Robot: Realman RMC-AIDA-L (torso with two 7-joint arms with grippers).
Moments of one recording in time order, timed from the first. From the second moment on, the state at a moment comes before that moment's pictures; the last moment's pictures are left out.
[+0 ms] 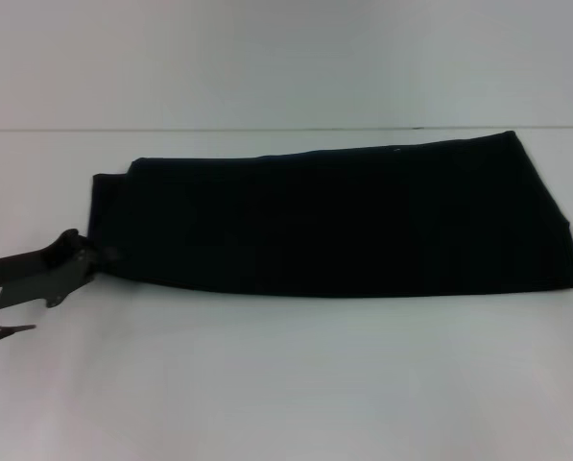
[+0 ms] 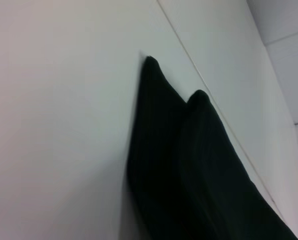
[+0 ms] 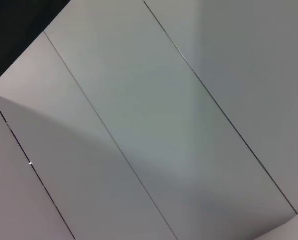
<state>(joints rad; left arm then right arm) -0.60 -2.00 0.27 0.42 2.30 1.17 -2.40 0.41 2.04 -0.22 -0.56 -1.51 -1.47 1.52</state>
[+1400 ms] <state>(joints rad) -0.79 -2.03 0.29 0.59 2.22 1.38 -2.48 0.41 2.04 -0.23 -0.53 -1.52 -1.44 1.52</state>
